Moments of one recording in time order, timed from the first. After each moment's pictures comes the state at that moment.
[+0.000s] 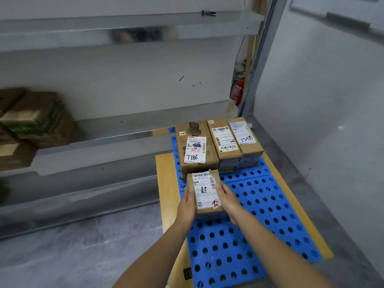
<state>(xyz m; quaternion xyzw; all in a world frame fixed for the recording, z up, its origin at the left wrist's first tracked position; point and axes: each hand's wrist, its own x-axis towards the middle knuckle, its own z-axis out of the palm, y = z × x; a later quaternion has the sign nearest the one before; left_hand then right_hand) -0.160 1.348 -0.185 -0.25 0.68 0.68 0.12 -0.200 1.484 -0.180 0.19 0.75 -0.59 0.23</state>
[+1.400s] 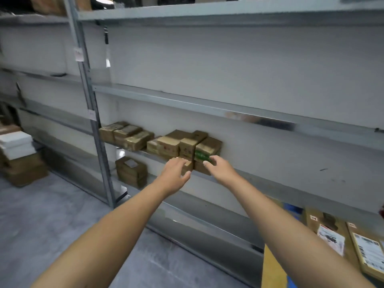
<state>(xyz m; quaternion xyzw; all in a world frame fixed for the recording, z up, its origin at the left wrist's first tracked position) 0.006 0.968 0.040 -0.24 0.93 0.20 -0.19 -0.143 1.085 0.061 -0.38 0.84 -0.37 0.13</state>
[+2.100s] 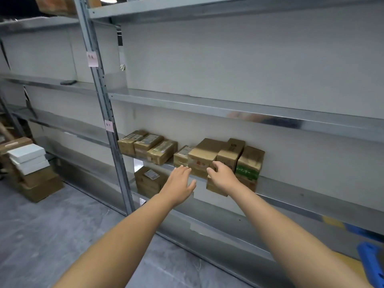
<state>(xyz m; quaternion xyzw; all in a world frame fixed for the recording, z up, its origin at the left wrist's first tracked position) 0.018 0.734 0.006 -0.24 0.95 0.16 -0.15 -0.117 0.850 0.036 -0.36 0.84 -0.38 0.16</state>
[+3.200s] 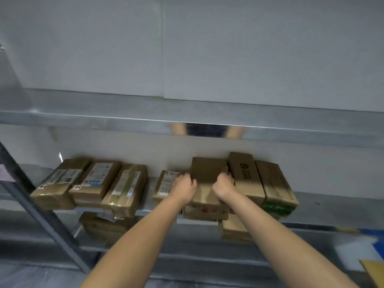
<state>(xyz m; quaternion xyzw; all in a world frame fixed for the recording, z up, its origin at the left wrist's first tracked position) -0.245 0.489 -0.046 -0.20 0.93 0.31 -0.03 -0.298 0.619 -0.021 -0.07 0.95 -0.26 0.16</state>
